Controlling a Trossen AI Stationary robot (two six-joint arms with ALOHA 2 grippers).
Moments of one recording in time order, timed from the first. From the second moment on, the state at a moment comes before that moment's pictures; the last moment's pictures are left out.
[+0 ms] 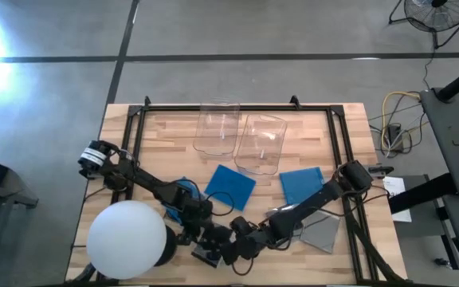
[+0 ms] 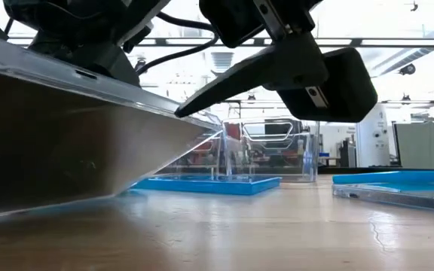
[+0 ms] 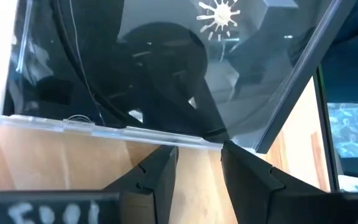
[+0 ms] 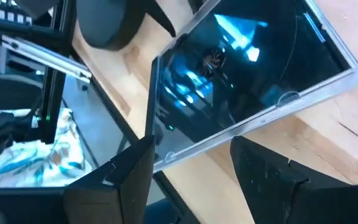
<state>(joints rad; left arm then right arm) -0.36 1.80 0.81 -0.11 0.49 -0.31 0.49 2.09 1.44 -0.11 0.24 1.52</state>
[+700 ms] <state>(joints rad) -0.36 1.78 0.82 -0.05 0.50 -0.35 0.46 2.09 1.47 -0.10 0.31 1.67</state>
